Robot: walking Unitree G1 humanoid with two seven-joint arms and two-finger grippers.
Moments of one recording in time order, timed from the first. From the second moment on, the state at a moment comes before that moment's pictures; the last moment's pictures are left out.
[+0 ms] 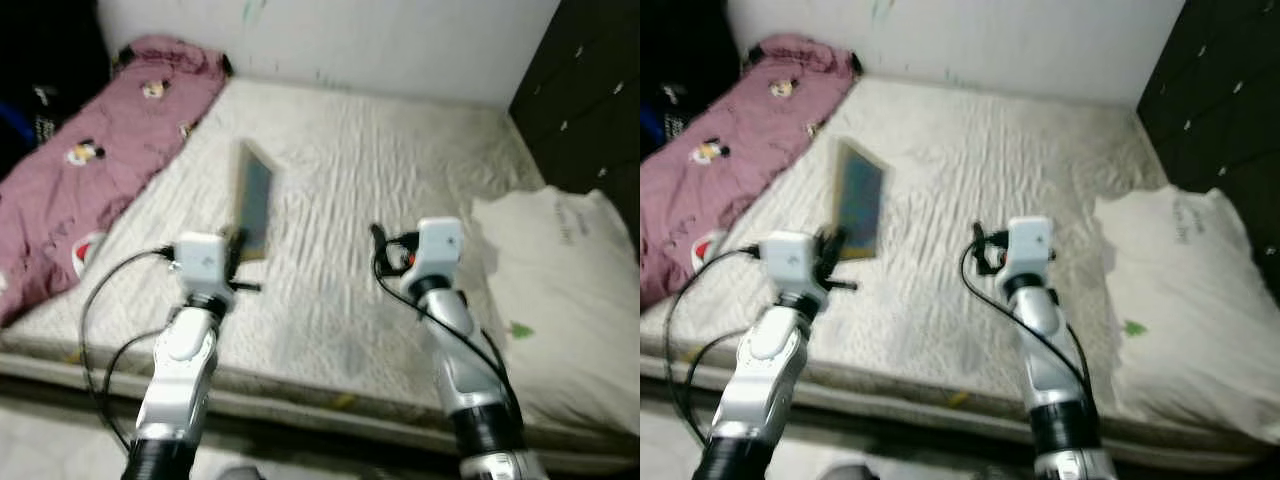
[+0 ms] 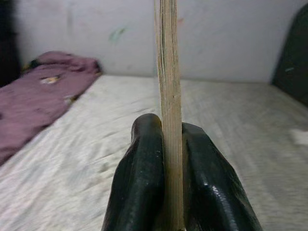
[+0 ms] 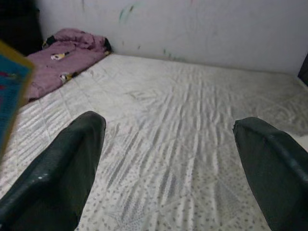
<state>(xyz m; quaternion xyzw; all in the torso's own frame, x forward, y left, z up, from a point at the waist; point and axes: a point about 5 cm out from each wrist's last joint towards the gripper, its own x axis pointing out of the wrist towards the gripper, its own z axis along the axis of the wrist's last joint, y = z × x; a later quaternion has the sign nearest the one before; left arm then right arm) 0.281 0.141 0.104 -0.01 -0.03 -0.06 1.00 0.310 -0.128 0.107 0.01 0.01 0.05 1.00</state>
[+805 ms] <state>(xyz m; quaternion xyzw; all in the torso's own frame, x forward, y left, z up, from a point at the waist) 0.281 0.129 0.103 -0.01 -0.02 -0.07 1.00 0.311 -0.137 0.107 0.00 0.02 0.04 1.00</state>
